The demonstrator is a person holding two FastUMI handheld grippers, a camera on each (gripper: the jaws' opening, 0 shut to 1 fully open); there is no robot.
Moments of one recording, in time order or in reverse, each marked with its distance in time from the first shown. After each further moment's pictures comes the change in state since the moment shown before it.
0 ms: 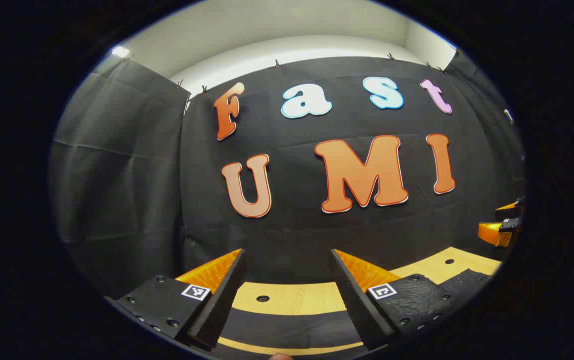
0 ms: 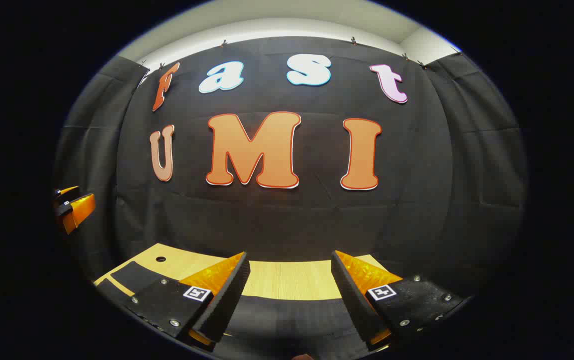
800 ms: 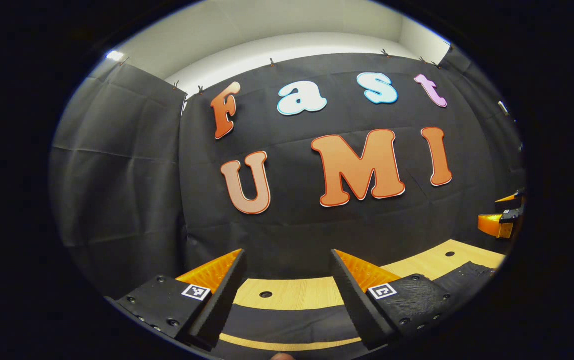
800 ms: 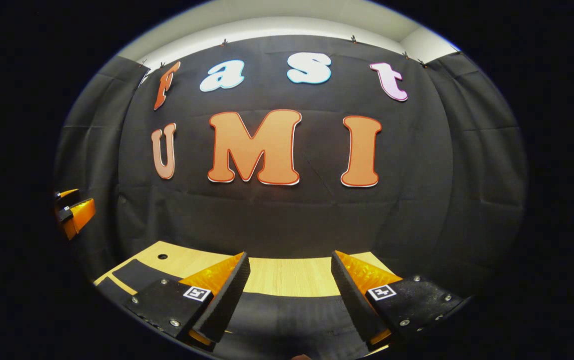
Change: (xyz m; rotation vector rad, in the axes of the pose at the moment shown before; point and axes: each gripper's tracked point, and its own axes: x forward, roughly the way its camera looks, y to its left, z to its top) left arm -0.015 -0.003 -0.009 0.035 0.019 -0.008; right arm -0.010 -0.010 -0.009 0.000 0.022 -0.003
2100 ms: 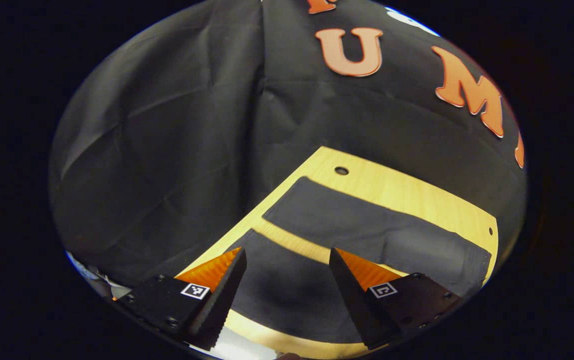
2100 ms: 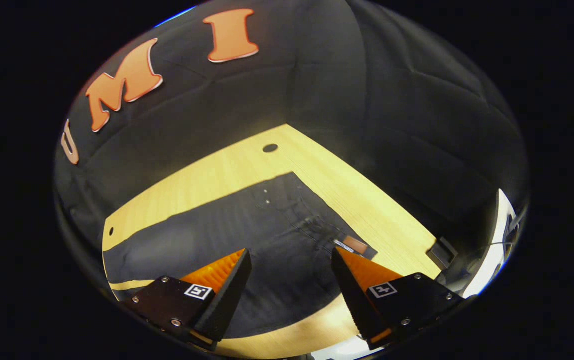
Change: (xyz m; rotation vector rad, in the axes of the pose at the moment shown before) left arm -0.070 0.162 -0.263 -0.311 0.873 0.374; right arm -0.055 -0.178 -0.242 0.360 0.760 -0.385
